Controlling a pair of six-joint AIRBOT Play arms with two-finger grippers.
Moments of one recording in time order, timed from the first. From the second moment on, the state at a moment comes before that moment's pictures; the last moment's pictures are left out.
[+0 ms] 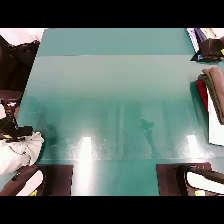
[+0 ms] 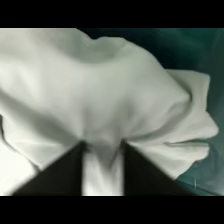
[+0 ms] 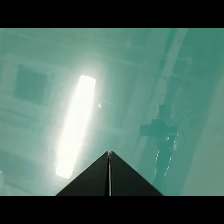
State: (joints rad) left arm 0.26 -0.92 0.68 1.81 -1.41 -1.65; right arm -0.04 -1.30 1.91 -1.25 1.68 1.52
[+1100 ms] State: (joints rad) left arm -0.43 -1.14 1.89 1.12 -1.23 -1.38; right arm -0.04 -1.28 2.03 -1.25 1.46 1.54
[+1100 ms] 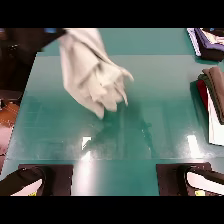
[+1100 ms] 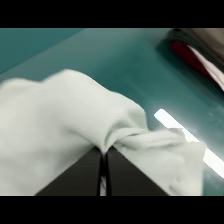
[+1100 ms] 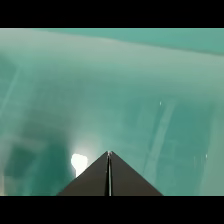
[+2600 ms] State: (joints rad) left arm -0.31 -1.39 0.87 0.95 -1.26 -1.31; right arm -0.04 -1.21 1.90 -1.26 1.43 1.54
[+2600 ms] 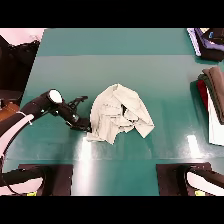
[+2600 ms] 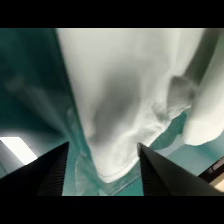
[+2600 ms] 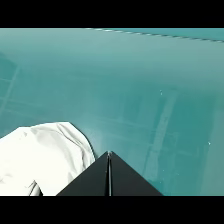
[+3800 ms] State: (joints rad) left arm -0.39 -1.08 1.21 1.41 -1.38 -1.49; right arm 0.29 -1.53 1.33 -1.05 1.17 1.40
